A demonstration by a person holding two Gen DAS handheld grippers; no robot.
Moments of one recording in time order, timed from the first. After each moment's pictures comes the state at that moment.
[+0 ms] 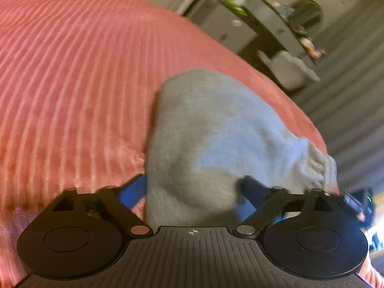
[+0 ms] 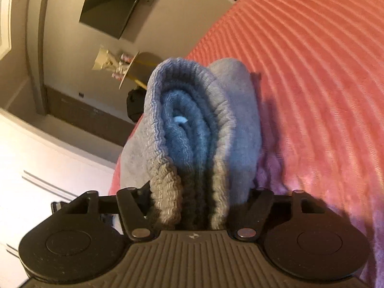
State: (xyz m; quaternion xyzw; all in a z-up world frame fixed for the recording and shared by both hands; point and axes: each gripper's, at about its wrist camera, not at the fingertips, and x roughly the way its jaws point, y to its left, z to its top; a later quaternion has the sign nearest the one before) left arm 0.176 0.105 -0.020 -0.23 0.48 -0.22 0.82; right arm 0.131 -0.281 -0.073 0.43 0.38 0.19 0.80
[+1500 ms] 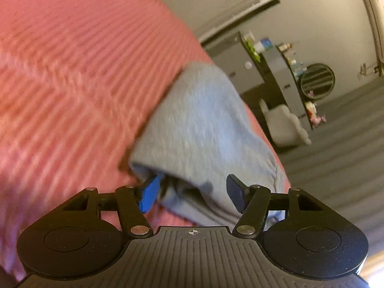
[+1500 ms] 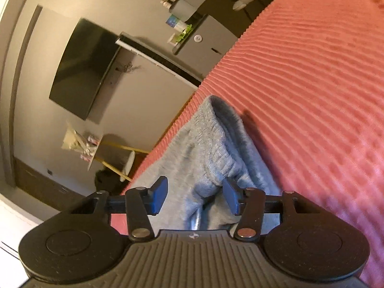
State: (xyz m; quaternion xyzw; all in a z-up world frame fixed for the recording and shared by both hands) left arm 0.094 0.018 -0.002 -0.39 0.43 -0.13 0.80; right arm 0.037 -0.346 -0.001 0.48 0.26 -0.02 0.84
